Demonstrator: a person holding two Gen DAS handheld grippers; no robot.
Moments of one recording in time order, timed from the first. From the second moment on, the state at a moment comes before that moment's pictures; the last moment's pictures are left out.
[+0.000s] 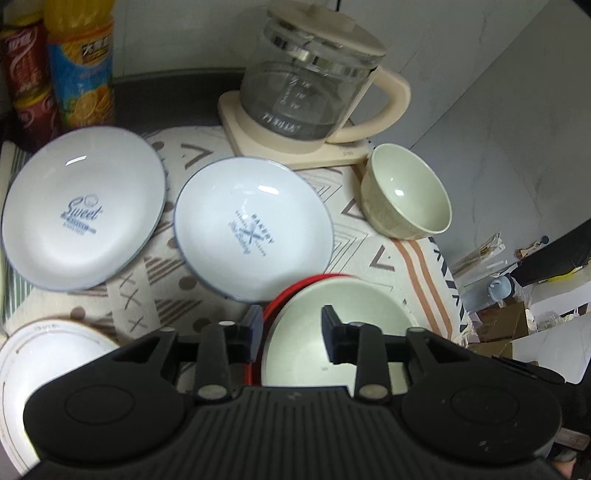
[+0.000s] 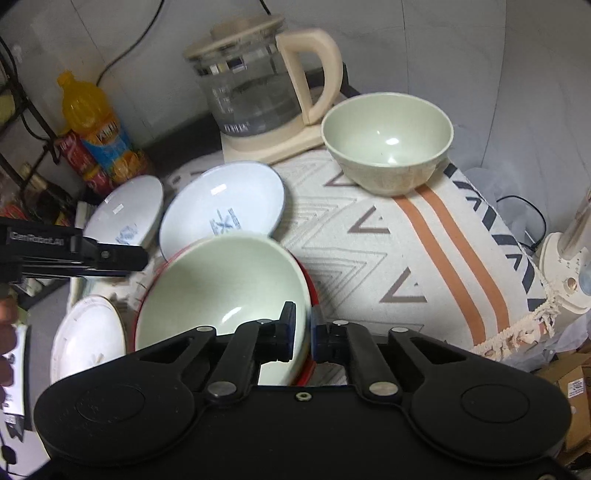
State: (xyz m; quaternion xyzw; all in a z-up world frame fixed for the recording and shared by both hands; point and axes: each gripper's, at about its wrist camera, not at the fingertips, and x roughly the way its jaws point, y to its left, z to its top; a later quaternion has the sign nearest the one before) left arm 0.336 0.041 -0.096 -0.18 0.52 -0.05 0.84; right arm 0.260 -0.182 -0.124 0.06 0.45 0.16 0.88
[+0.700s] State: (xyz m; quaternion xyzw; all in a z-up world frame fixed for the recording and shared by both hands) left arm 0.422 -0.019 -0.102 -0.14 0.51 -0.10 0.84; right arm 0.286 -0.257 -0.106 0.18 0.39 0.08 0.90
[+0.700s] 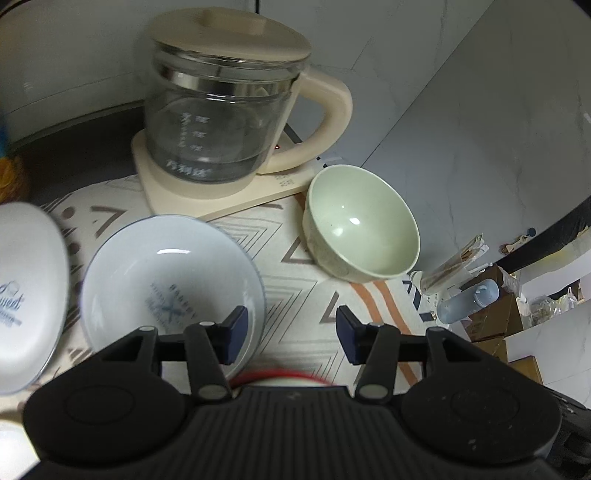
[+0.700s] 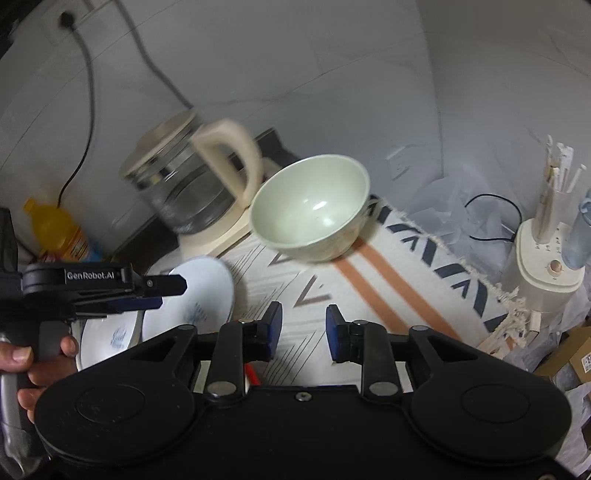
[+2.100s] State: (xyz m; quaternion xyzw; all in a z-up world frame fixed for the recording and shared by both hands) left arm 0.543 -0.075 -0.175 -0.15 0.55 -0.10 0.82; right arm 0.415 -0.269 -0.176 0.28 0.43 0.00 0.86
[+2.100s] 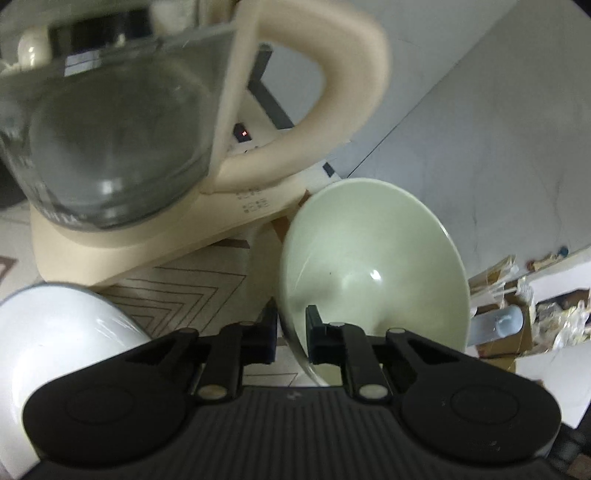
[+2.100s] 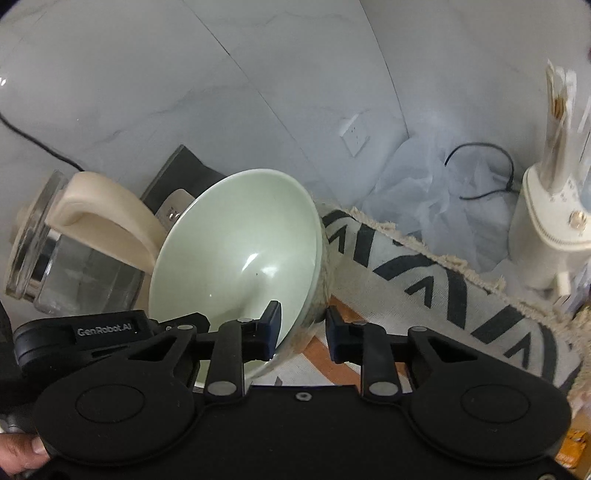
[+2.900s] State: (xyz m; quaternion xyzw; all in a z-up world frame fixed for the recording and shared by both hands) left arm 0.430 -0.092 -0.073 -0.11 0.53 -0.15 0.83; right arm 0.285 -0.283 -0.084 0.26 0.35 -0.01 0.90
